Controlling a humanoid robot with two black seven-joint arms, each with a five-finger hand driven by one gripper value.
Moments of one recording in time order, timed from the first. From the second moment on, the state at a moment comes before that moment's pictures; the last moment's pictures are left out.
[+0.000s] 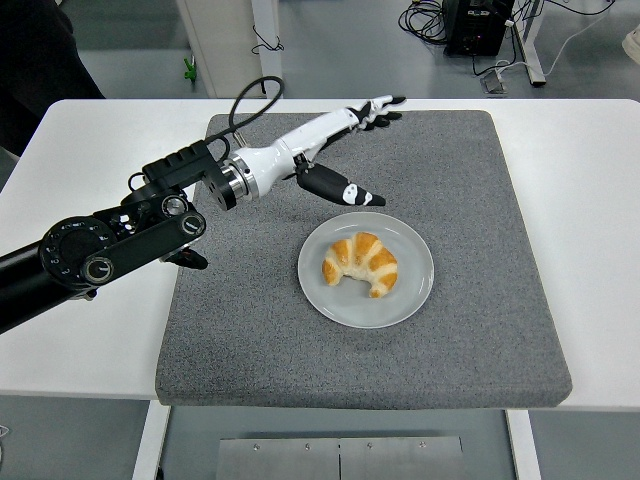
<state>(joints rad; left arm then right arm) -0.99 0.30 -0.41 -1.19 0.95 0.05 -0.22 -0.10 0.00 -0.01 0.13 -0.10 0.02 0.41</state>
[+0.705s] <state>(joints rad) -0.95 0.28 -0.52 -1.08 0.40 0.19 -0.31 -0.10 0.00 -0.01 0.13 -0.10 0.02 0.41</state>
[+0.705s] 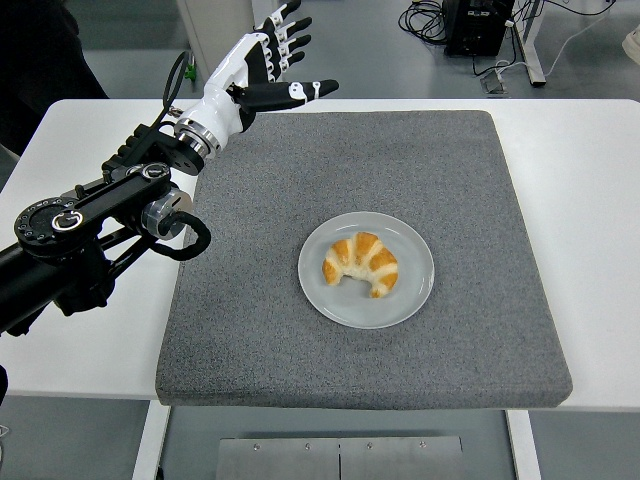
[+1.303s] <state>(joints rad) -0.87 0.22 -0.66 -0.84 0.27 0.19 -0.35 -0.10 0.00 -0.01 0.13 -0.10 0.02 0.41</state>
